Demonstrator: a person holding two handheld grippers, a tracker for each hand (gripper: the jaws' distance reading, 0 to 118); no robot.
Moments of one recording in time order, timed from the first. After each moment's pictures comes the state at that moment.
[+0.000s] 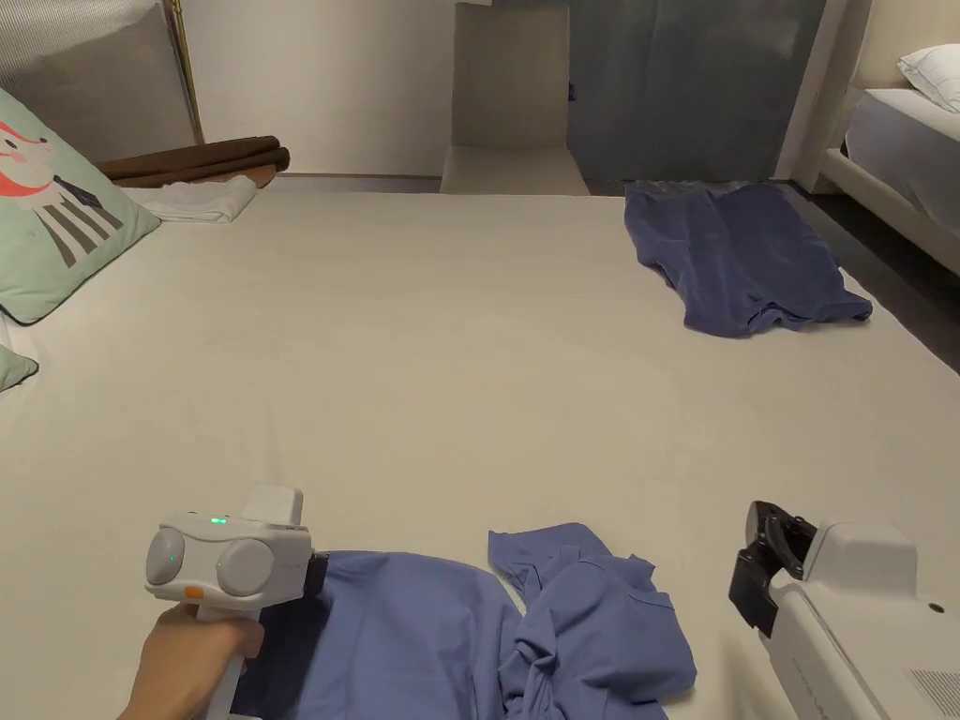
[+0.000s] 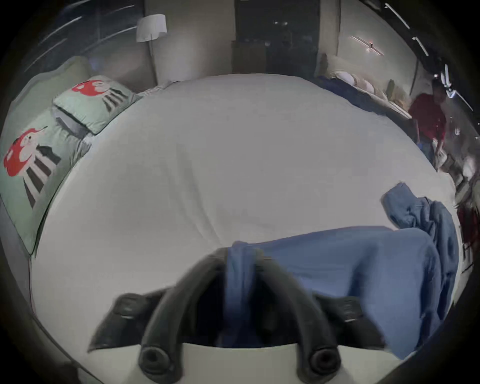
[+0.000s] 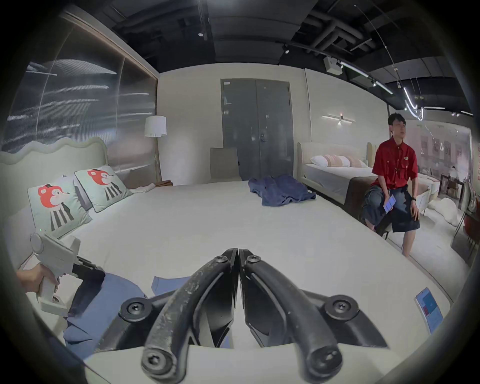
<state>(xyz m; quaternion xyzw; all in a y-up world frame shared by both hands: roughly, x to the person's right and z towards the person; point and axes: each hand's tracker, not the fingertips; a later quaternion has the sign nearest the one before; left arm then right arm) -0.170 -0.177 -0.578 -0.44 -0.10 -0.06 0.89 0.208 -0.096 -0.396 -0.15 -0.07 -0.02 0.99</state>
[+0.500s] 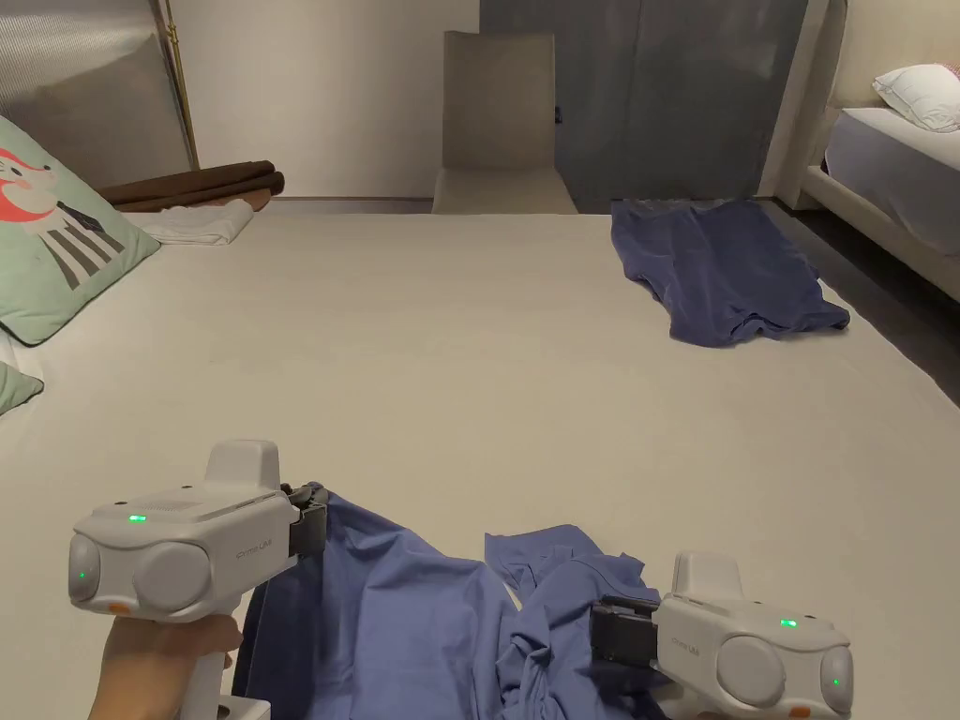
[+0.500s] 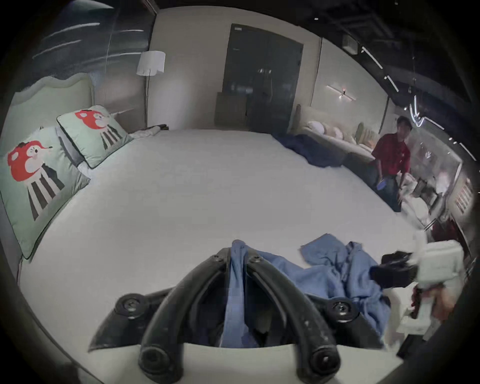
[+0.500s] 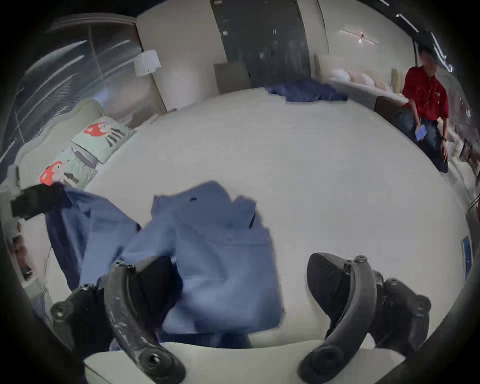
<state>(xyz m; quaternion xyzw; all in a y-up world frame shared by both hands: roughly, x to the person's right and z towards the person) -0.181 -0.081 -0.512 -0.31 -0.17 0.02 0.94 0.193 -0.181 -0.456 -0.41 0.00 -0.10 0.91</state>
